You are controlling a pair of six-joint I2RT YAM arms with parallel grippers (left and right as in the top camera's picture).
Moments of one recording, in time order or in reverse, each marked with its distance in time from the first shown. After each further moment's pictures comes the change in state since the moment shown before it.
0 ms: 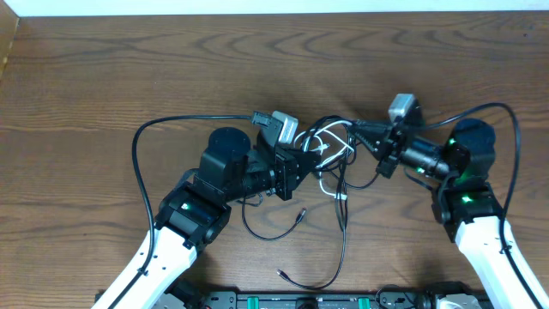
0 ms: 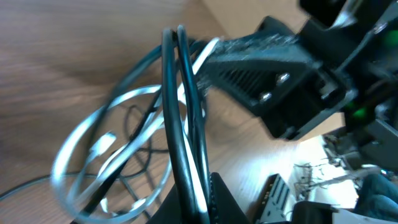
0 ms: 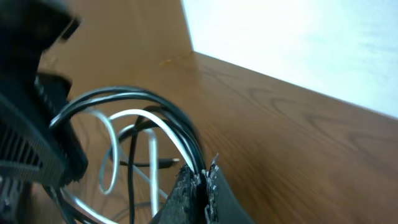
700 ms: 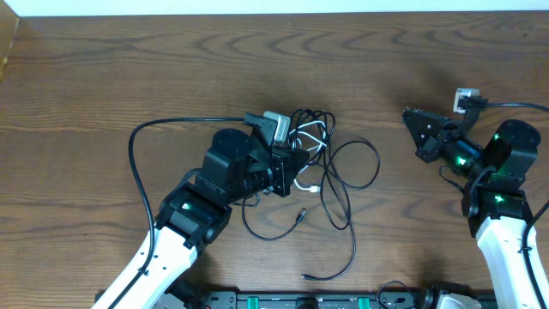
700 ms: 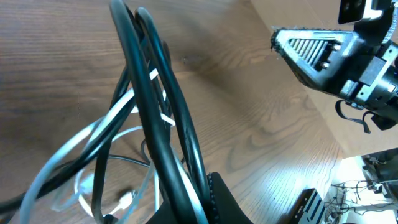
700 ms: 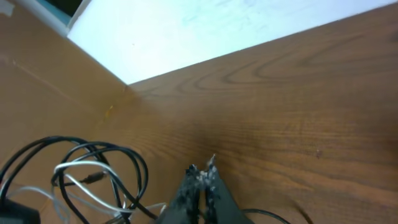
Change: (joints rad) left arm -0.005 0.002 0.000 -0.071 -0.152 -0.003; right arm -0.281 0.003 0.000 -0.143 0.068 0.345
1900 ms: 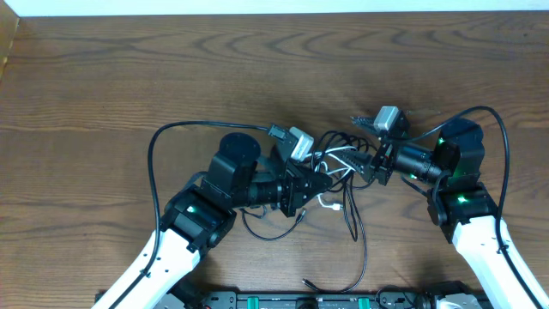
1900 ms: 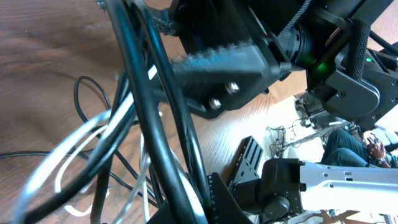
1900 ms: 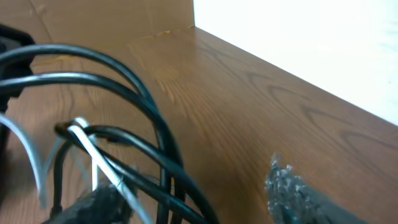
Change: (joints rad) left arm -0.052 0.000 0.000 0.024 0.290 0.036; right arm 0.330 0.000 0.000 0.010 -0.036 -0.610
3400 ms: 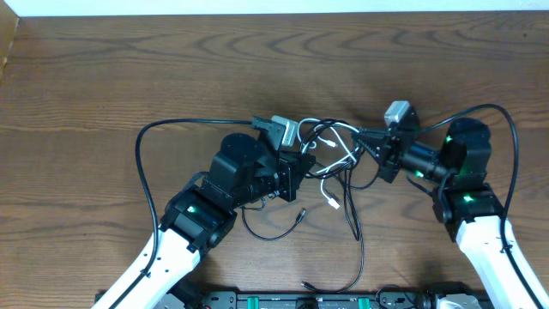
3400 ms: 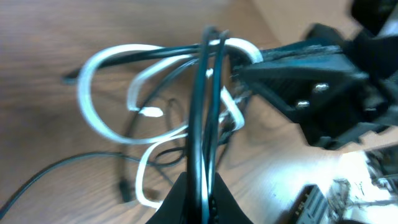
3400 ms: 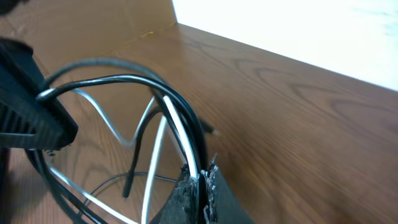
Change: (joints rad) left arm -0.001 0.000 0.000 -0.032 -0.346 -0.054; right arm -0.071 0.000 0.000 -0.039 0.011 0.102
